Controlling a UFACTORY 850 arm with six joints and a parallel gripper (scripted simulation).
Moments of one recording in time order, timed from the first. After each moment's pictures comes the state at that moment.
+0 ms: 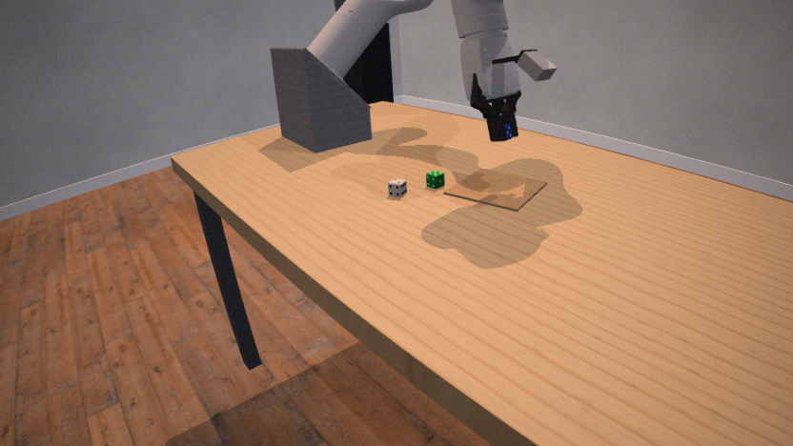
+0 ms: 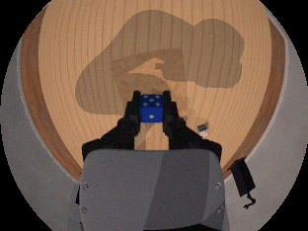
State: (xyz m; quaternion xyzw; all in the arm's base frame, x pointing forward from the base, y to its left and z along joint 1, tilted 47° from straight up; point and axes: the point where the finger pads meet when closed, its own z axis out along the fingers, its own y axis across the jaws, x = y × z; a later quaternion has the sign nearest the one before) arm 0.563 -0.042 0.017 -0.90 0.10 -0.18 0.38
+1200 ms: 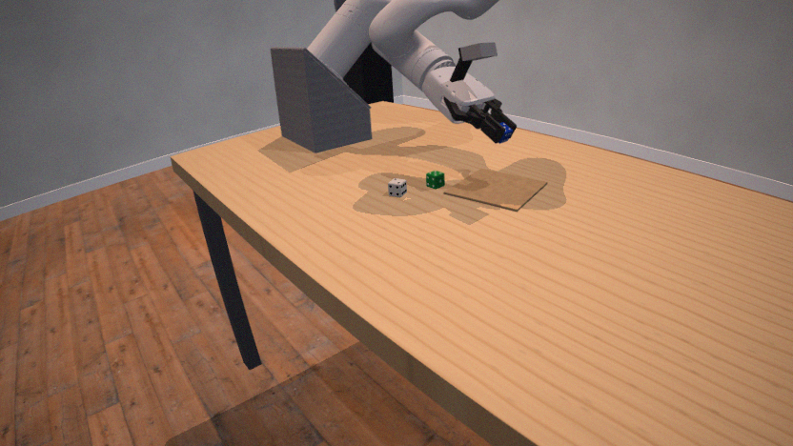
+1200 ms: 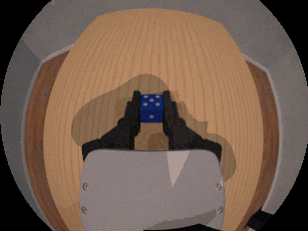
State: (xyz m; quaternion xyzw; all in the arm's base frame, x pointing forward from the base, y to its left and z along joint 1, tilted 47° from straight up) arm 0.554 -0.038 0.016 -0.75 0.24 -0.53 0.31
